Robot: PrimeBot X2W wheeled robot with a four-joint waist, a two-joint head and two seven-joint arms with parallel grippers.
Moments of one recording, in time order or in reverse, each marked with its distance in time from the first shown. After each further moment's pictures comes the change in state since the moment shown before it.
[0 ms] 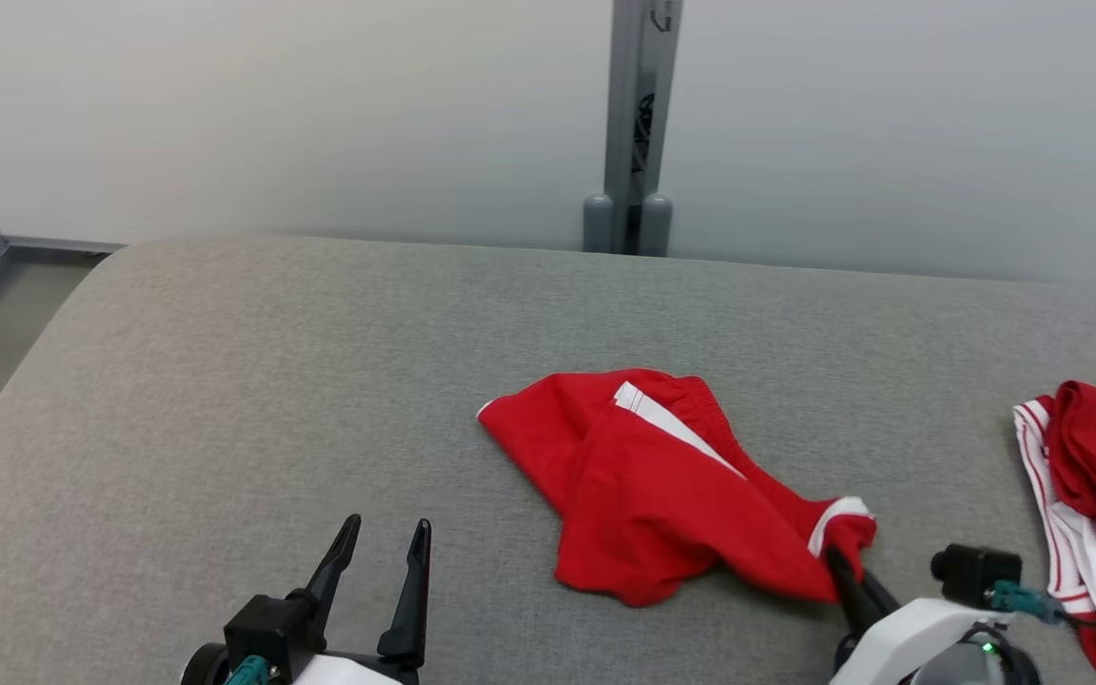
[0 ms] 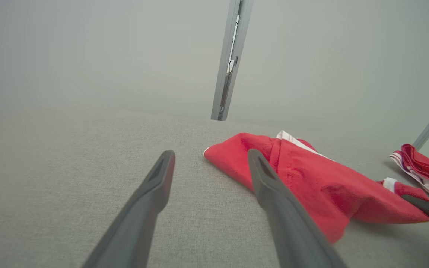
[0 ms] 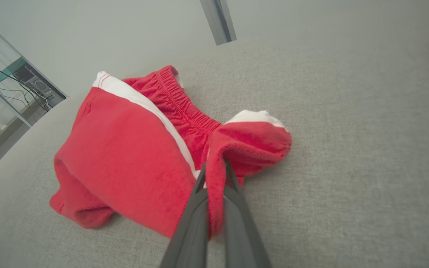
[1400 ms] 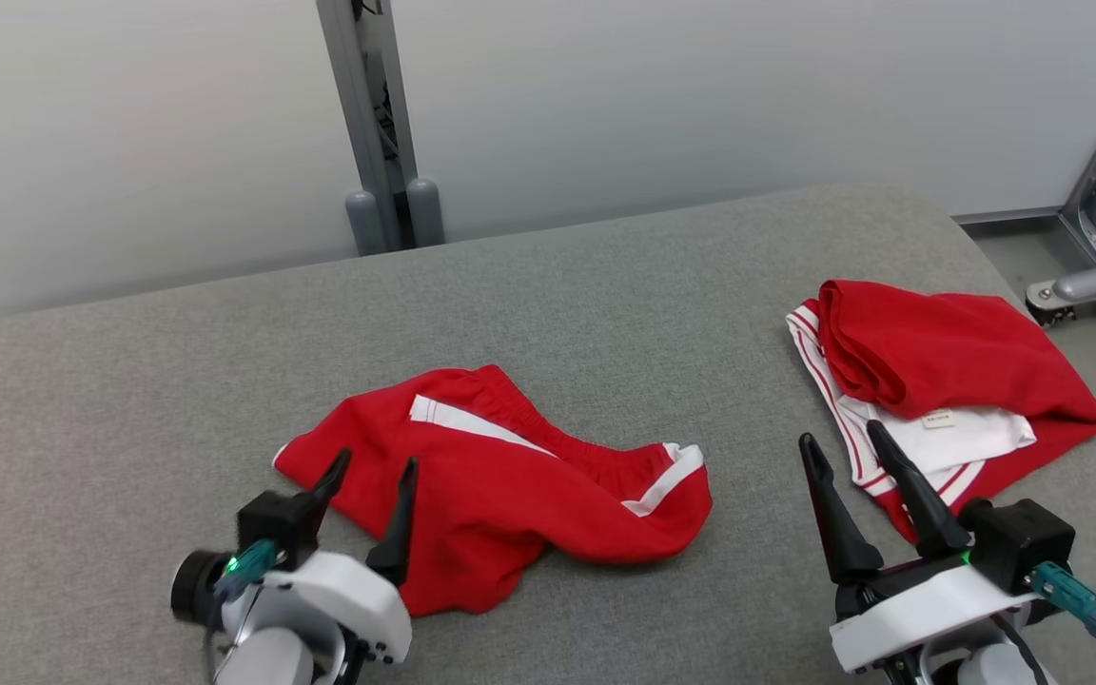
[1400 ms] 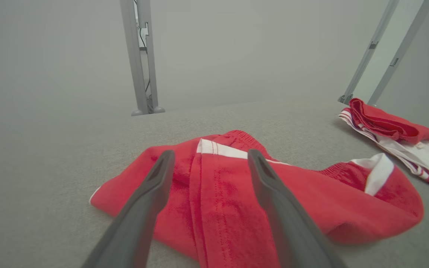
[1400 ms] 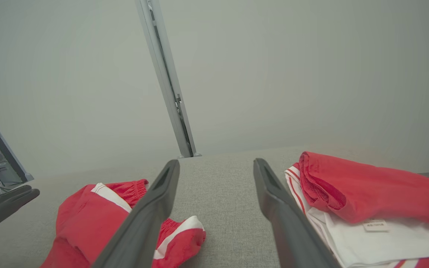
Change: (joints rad) left arm -0.240 0.000 0.041 0.299 0.037 -0.067 0.000; right arm 0.190 0.065 -0.275 -0.573 -0.427 0.000 0.000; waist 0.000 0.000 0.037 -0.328
